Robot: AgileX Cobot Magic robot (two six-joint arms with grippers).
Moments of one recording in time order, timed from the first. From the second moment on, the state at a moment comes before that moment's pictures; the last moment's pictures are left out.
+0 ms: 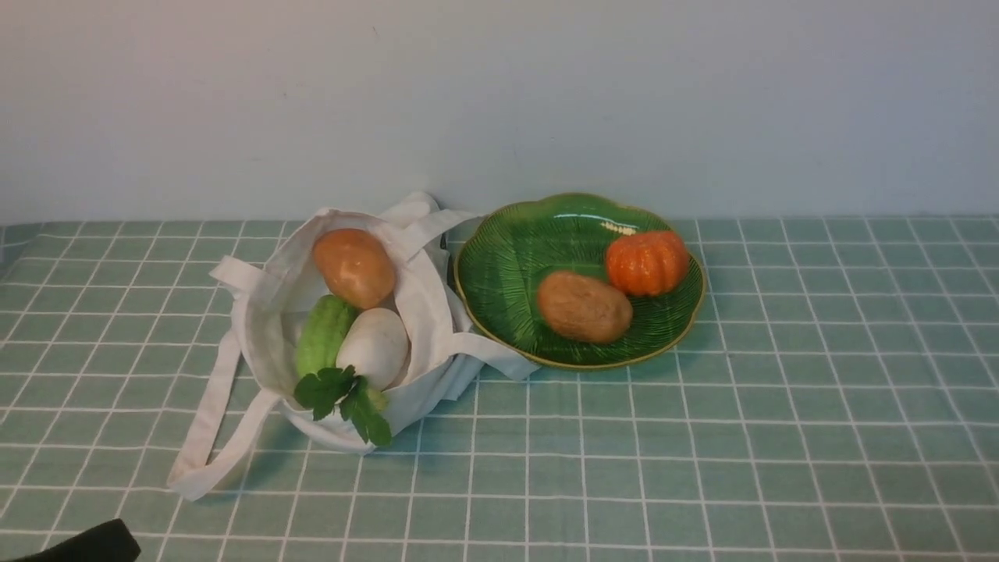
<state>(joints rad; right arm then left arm) 0.09 -0.01 0.02 -0.01 0.37 0.10 -0.05 0.33 -0.39 -0.47 0.75 -0.24</state>
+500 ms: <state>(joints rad) 0.09 -0.01 0.02 -0.01 0.37 0.10 -0.07 1.22 -0.93 -0.28 1.01 -0.05</state>
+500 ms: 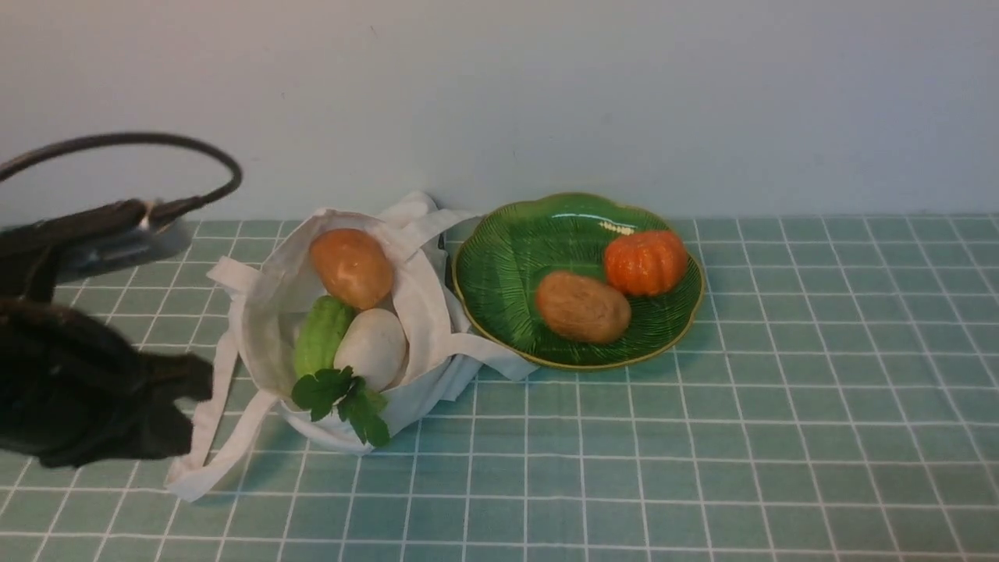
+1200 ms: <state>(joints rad) 0.09 -0.01 0.02 -0.01 0.37 0.10 -0.31 1.90 -1.48 -0.05 0.99 -0.04</state>
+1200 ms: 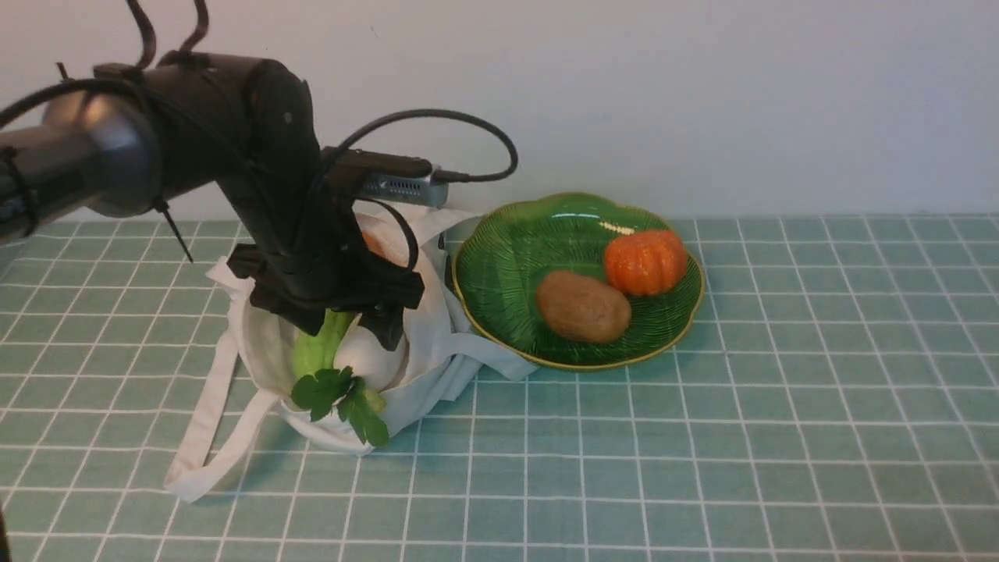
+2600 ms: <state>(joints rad) 0.09 -0.01 0.02 -0.01 0.37 0.10 -0.31 1.77 -1.54 0.14 1.19 -0.04</state>
